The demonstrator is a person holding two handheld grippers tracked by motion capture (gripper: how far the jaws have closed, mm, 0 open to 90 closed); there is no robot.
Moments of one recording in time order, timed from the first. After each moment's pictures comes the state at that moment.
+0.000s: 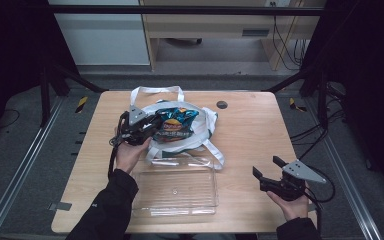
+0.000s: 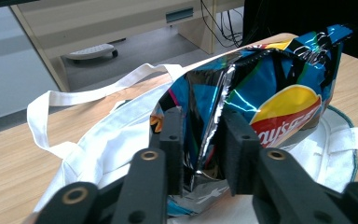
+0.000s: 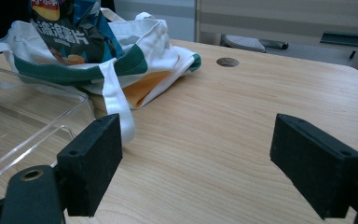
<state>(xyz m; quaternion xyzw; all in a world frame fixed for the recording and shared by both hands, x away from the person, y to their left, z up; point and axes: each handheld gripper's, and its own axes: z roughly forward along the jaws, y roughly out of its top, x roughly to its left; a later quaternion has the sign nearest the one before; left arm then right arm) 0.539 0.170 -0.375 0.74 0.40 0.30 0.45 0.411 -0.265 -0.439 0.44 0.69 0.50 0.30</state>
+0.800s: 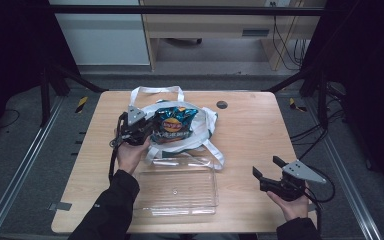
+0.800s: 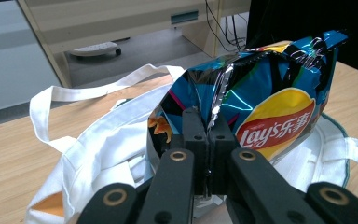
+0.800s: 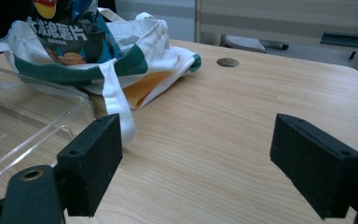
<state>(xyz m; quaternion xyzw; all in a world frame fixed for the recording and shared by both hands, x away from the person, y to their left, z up) 0.532 0.170 -0.372 0.72 0.42 0.30 0.46 0.411 -0.265 -0.439 0.43 0.69 0.50 0.30</state>
